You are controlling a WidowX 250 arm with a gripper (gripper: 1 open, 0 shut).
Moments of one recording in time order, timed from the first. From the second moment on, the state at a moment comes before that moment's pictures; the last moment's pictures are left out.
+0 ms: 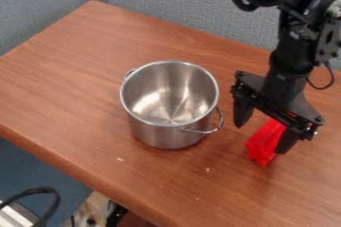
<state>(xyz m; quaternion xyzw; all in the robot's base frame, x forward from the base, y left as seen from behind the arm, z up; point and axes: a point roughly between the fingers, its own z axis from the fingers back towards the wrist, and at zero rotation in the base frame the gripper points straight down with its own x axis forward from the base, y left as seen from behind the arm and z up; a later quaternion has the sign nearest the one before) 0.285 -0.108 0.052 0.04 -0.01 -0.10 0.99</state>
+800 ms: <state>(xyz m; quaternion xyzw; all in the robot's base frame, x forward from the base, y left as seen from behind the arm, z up) 0.293 -0.098 0.049 0.03 -0.02 -0.11 0.99</state>
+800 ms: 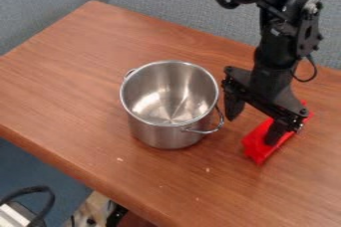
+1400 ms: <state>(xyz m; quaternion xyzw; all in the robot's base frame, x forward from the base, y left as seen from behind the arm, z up) 0.291 -0.110 0.053 0.02 -0.02 -0.11 0.99</state>
